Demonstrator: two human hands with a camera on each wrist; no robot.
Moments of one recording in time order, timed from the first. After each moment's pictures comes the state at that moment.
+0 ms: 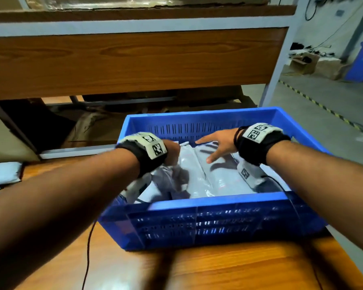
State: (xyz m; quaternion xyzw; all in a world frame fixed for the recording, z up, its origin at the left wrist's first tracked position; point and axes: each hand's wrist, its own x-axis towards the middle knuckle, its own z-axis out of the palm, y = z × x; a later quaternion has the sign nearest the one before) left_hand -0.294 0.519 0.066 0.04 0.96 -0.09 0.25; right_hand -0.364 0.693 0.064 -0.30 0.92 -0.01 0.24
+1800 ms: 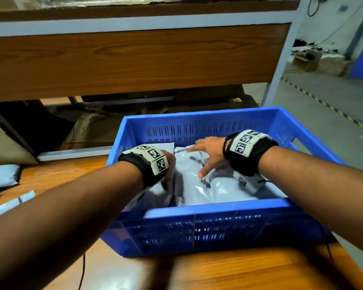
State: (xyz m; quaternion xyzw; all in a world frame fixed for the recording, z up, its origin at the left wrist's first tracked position) left_hand -0.307 0.504 0.031 -0.01 0.94 -0.09 0.33; right_hand -0.366 0.673 0.040 -0.37 0.90 0.07 0.21
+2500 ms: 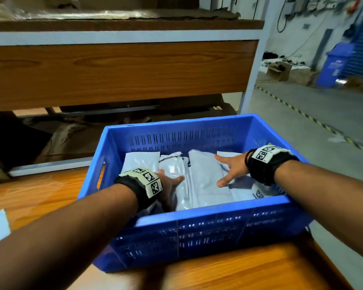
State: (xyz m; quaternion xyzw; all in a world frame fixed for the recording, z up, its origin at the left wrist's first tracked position) left_hand -0.289 0.544 0.008 0.03 0.94 -0.09 0.32; right_hand -0.366 0.778 0.030 -0.15 0.93 0.01 0.33
